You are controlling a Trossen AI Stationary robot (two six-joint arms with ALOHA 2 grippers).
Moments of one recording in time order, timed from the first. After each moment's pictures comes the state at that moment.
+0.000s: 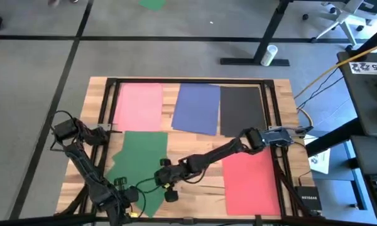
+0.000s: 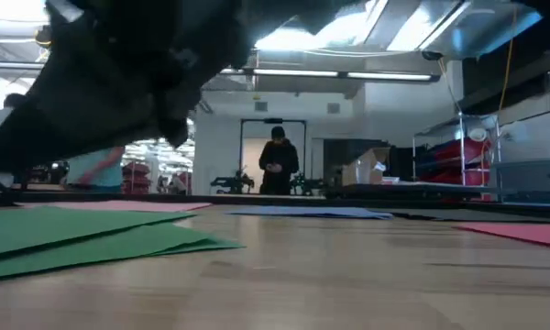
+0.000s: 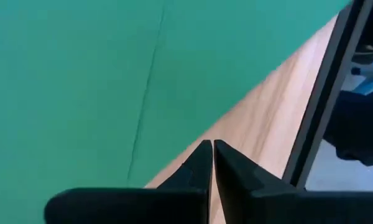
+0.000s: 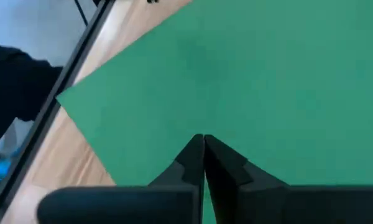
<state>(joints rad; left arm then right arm) -1.03 1.78 1.15 -0.75 -0.13 -1.24 0.35 2.45 1.94 -0.25 -0.06 0.18</state>
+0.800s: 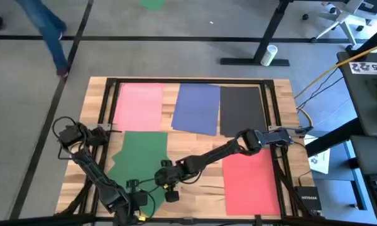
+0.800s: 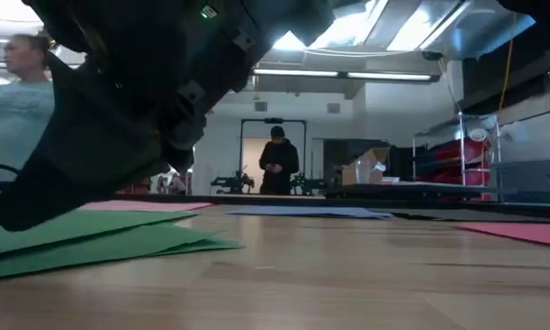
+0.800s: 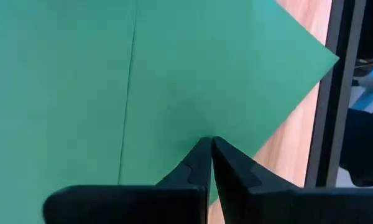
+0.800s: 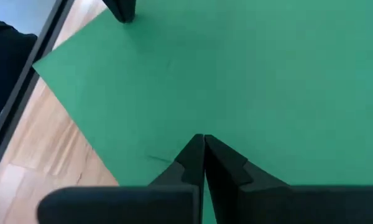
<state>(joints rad) -0.98 1.89 1.15 -0.58 -0.22 -1.06 0.35 2.49 1.99 -0.36 -0.08 0.20</state>
